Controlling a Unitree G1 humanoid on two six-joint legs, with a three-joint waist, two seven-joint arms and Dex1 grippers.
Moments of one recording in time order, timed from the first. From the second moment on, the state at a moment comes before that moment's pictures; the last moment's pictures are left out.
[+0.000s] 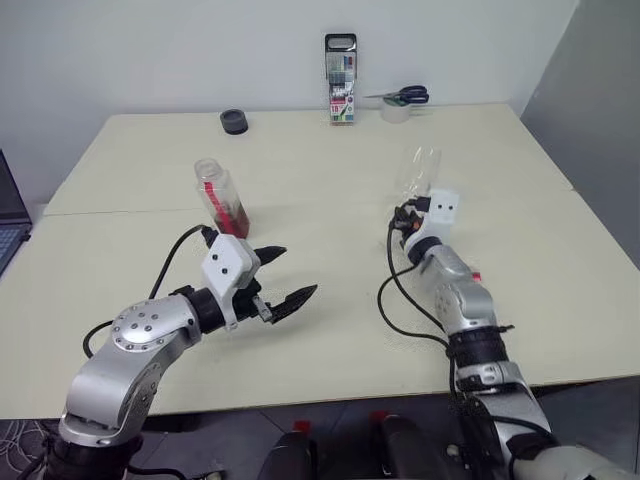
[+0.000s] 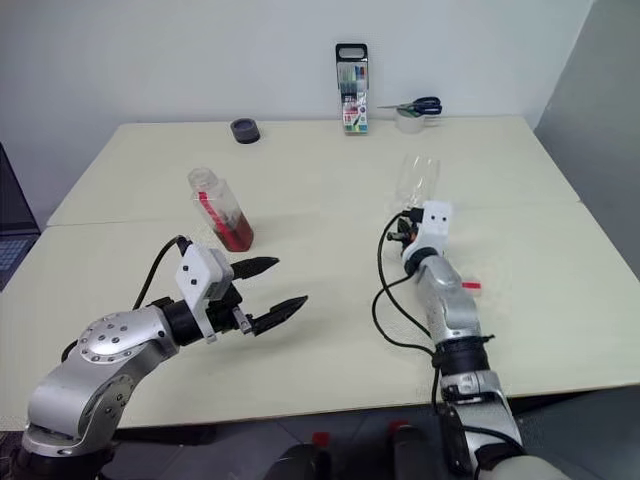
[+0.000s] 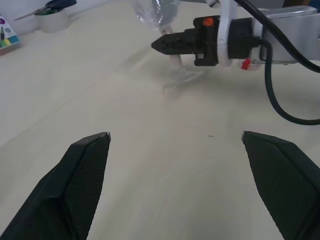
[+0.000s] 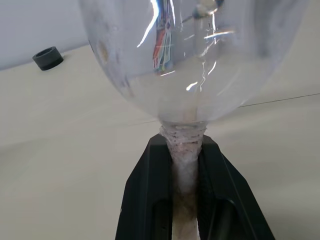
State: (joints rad) left arm -0.10 0.64 0.08 -0.58 -0.47 0.60 -0.66; right arm -0.56 -0.06 -0.05 0.24 0.27 0.32 0.05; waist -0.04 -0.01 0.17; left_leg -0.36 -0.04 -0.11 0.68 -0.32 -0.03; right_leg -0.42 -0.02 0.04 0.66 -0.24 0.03
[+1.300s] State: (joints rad) left arm 0.10 0.53 0.15 -0.65 -0.44 0.57 -0.53; right arm -0.56 -0.03 0.12 0.40 0.06 0.04 0.22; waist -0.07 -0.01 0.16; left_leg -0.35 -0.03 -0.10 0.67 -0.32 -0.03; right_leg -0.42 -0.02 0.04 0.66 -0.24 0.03
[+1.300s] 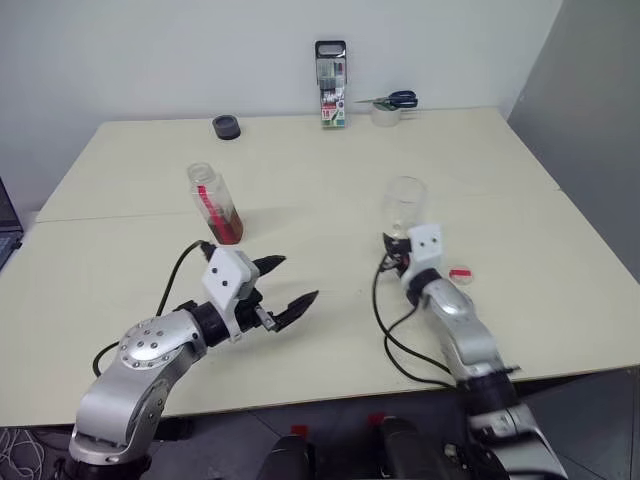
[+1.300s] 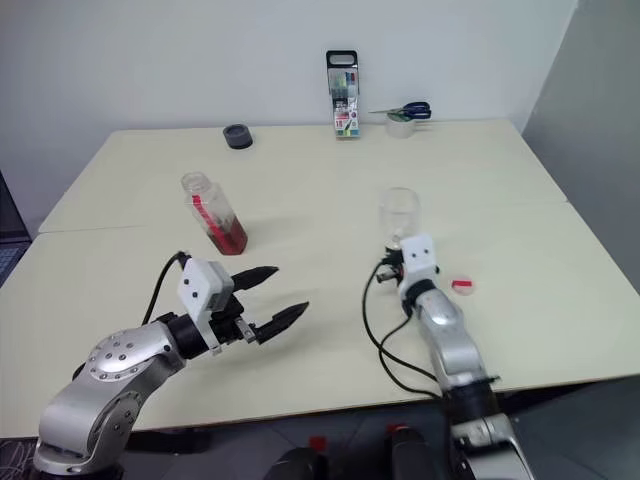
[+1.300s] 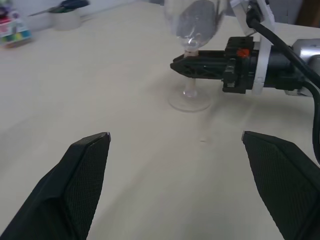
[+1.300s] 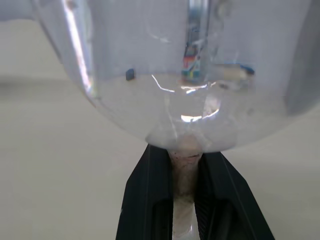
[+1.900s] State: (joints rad) left arm 0.42 0.33 0.29 -0.95 -0.40 0.61 -0.22; right arm -0.99 0.14 0.10 1.18 0.02 -0.34 0.35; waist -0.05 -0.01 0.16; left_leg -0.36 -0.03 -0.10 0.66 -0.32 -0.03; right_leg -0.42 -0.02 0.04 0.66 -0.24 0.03
